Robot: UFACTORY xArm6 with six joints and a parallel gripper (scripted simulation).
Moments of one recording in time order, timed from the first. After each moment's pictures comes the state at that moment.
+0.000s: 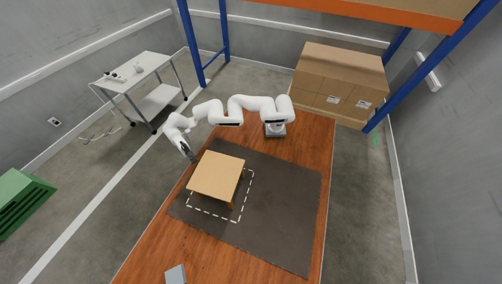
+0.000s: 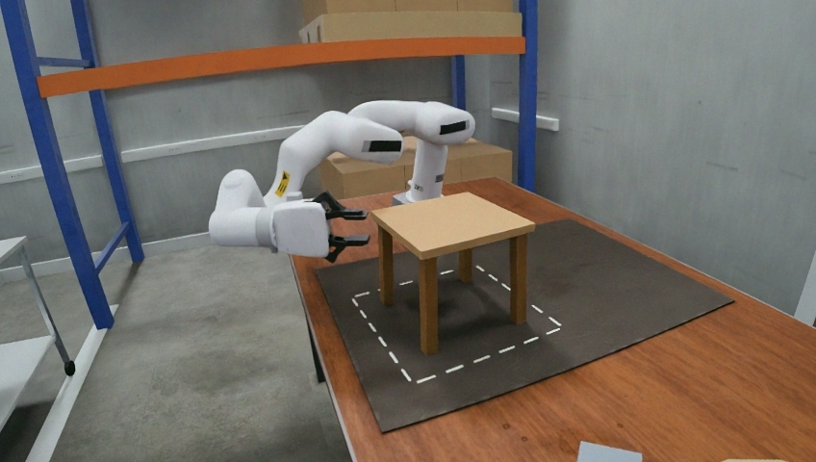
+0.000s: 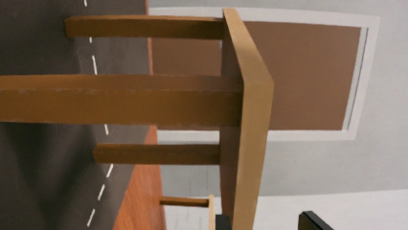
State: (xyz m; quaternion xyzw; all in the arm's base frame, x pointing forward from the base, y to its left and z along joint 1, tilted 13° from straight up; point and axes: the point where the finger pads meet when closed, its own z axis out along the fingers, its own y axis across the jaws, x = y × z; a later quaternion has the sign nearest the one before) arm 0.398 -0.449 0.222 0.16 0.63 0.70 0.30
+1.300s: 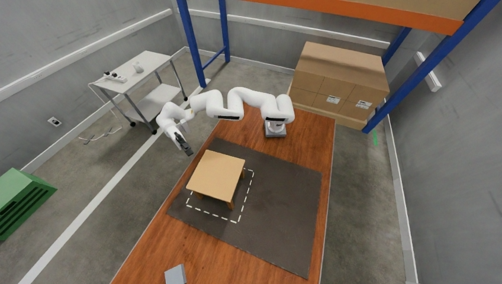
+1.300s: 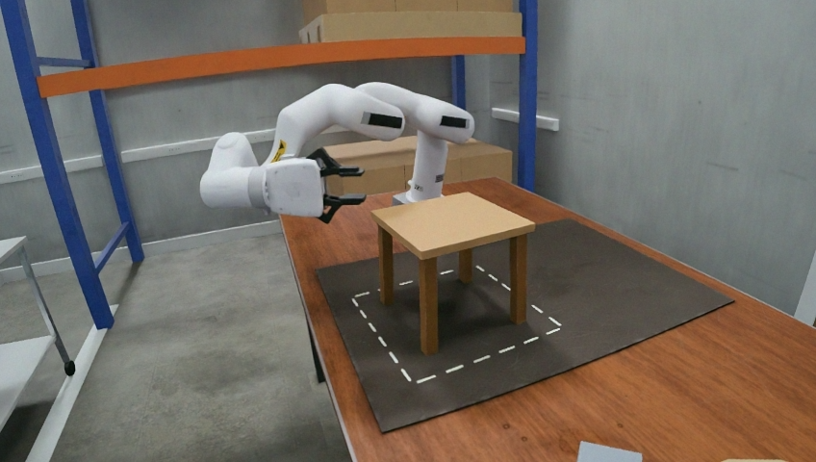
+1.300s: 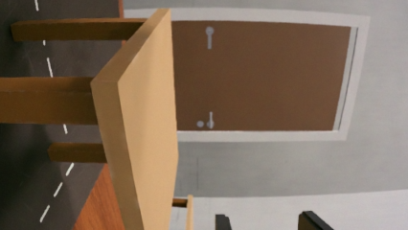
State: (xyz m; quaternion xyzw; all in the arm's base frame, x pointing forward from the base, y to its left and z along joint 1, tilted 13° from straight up) arm 0.380 -0.452 0.299 0.16 0.63 0.70 0.30
